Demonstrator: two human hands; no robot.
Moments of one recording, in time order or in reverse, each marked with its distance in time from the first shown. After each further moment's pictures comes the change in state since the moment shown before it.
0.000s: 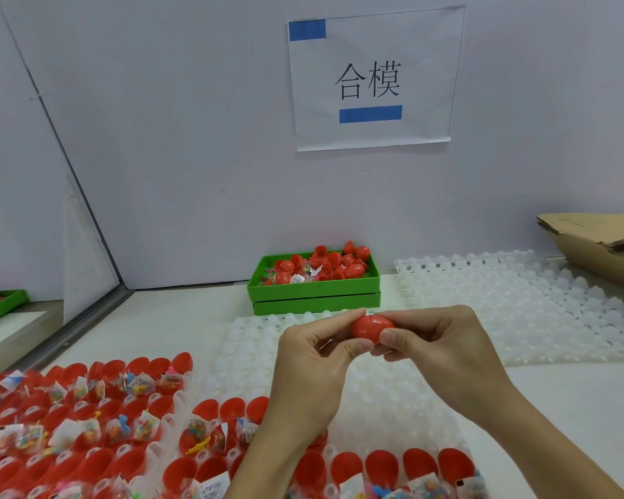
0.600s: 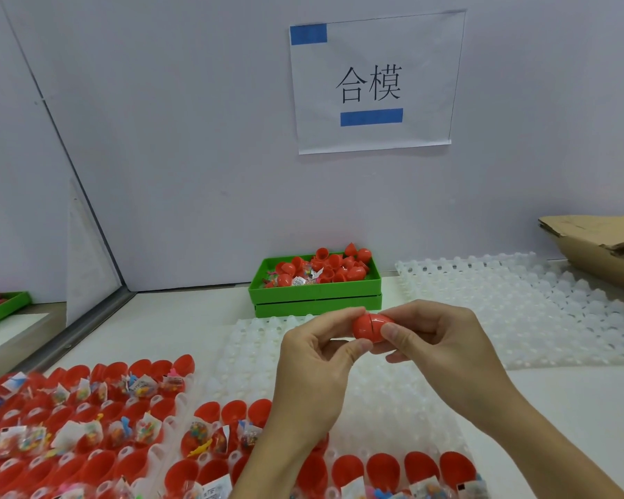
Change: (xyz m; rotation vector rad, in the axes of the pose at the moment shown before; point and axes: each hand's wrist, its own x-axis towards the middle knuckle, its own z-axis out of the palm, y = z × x) left_hand 0.001 -0.003 0.002 -0.045 0.000 0.010; right_hand 0.001 0.002 -0.001 -0.001 -0.002 0.014
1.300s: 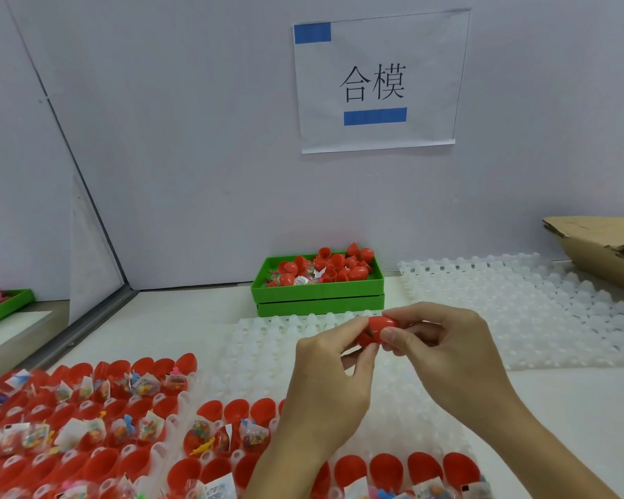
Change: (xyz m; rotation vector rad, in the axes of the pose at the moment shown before) left_hand -0.008 0.003 0.007 0.333 -0.043 0.166; right_hand -0.001 0.003 0.006 -0.217 0.143 -0.117
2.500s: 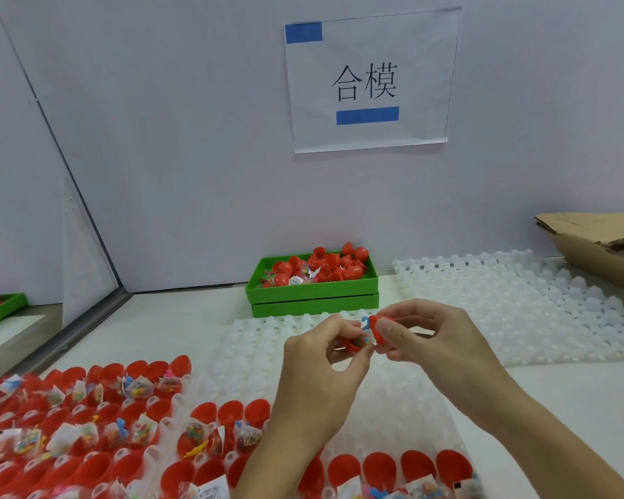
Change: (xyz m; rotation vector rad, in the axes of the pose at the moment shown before) left_hand 0.001 -0.007 0.001 -0.096 0.019 -0.065; right_hand 0.005 -0.001 -0.007 0.256 -0.135 0.251
